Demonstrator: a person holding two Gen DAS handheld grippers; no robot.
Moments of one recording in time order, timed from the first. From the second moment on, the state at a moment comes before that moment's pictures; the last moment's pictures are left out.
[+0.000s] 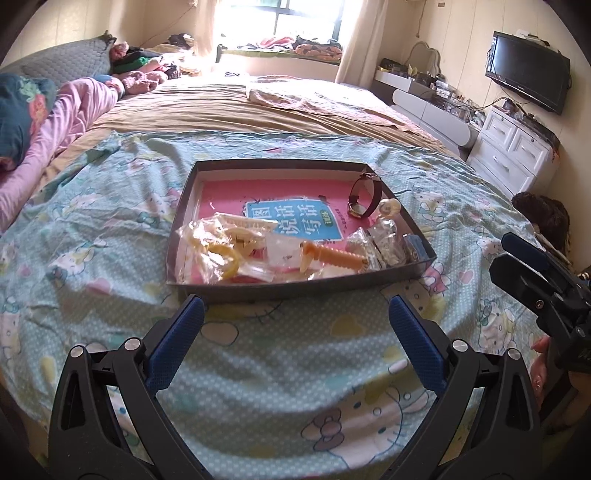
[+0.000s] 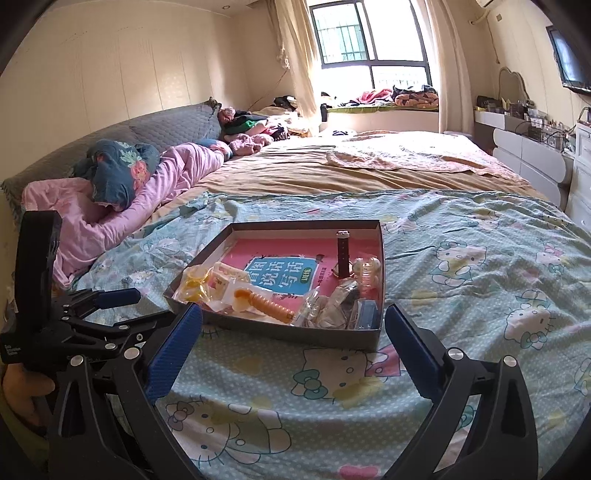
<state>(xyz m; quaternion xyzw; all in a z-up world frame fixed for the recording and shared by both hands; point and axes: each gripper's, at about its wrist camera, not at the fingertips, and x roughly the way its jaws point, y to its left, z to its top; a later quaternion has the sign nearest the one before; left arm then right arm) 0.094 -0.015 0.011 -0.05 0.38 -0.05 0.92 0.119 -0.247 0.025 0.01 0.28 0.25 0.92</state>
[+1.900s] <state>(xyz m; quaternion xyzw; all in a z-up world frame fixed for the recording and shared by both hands) 0.057 -0.010 0.014 -0.04 0.37 -0.02 0.93 0.085 -0.231 -0.002 0.00 0.32 0.25 0.91</state>
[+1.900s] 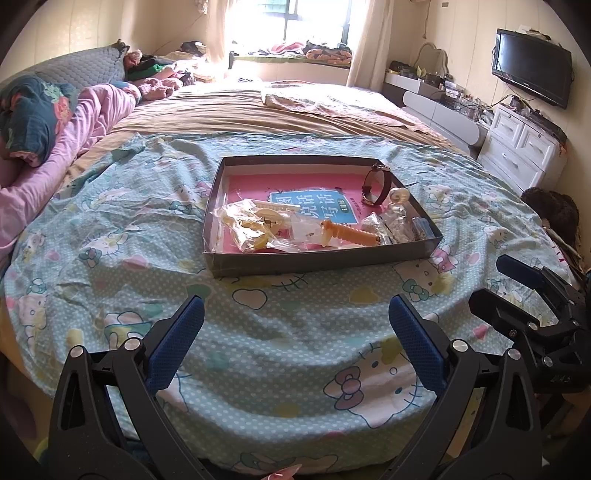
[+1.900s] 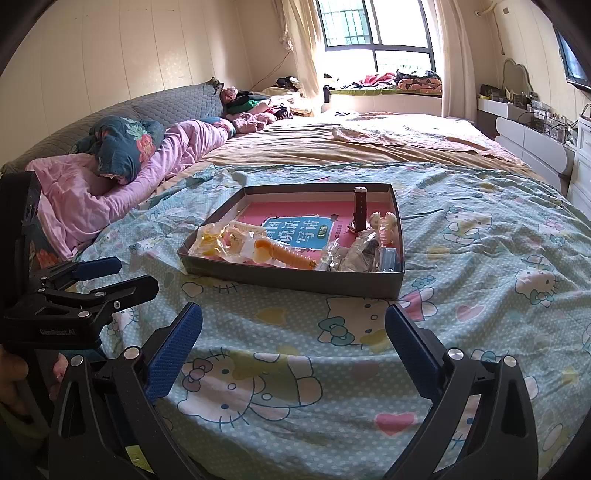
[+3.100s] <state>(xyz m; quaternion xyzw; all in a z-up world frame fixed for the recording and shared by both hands) 0.056 -0.007 0.016 -0.04 0.38 -0.01 0.93 0.083 -0.230 -0.002 0.00 0.32 0.25 0.91</state>
